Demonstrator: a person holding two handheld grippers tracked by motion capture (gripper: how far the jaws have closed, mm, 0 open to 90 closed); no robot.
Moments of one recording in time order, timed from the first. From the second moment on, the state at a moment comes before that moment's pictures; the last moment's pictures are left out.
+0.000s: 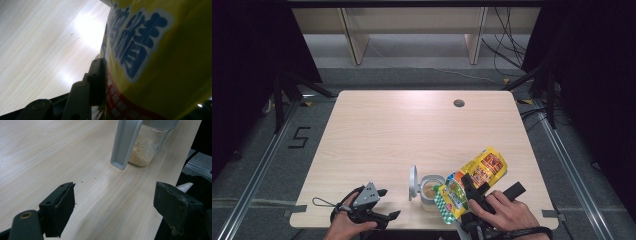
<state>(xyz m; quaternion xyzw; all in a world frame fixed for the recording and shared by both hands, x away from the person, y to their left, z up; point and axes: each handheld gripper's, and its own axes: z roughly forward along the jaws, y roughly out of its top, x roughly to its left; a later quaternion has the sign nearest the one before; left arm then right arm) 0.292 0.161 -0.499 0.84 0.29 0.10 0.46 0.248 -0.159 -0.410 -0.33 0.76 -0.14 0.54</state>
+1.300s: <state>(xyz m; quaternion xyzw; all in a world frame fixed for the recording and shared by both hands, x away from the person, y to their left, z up) 0.292 0.161 -0.500 0.84 0.29 0.10 0.45 0.248 -0.160 -0.409 -0.34 0.76 -0.13 0.54</state>
